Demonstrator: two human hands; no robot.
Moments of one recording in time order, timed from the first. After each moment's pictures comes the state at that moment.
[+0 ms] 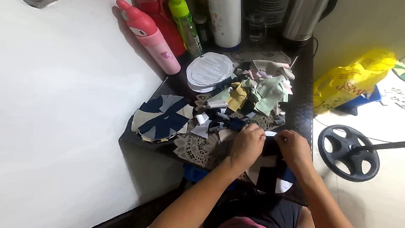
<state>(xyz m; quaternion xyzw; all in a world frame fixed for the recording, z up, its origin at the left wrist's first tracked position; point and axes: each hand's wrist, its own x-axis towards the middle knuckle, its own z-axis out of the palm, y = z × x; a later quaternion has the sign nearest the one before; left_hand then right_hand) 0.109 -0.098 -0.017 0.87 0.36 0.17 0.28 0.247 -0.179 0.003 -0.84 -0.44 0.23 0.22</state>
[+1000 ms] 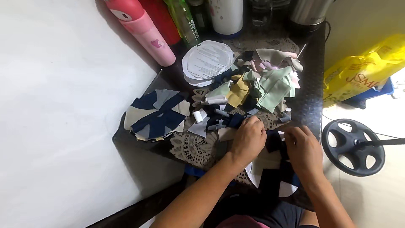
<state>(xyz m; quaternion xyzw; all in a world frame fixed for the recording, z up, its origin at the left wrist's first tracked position) 0.119 -0.086 -0.036 0.87 0.38 0.20 0.23 0.251 -0.185 -0.027 -0.81 -0.51 0.05 0.29</state>
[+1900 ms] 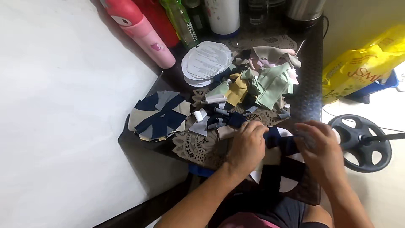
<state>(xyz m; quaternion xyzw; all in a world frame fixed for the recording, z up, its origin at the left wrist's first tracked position) 0.103 -0.110 -0.032 0.88 0.34 0.28 0.20 0.275 -0.218 -0.020 -0.78 -0.52 0.06 0.35</state>
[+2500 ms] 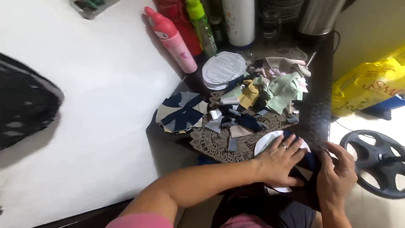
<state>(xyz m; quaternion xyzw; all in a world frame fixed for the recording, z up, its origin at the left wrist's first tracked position) 0.123 -0.136 -0.045 0.97 0.10 0.01 0.21 0.259 -0.243 -0.068 -0.72 -0.36 0.01 0.59</state>
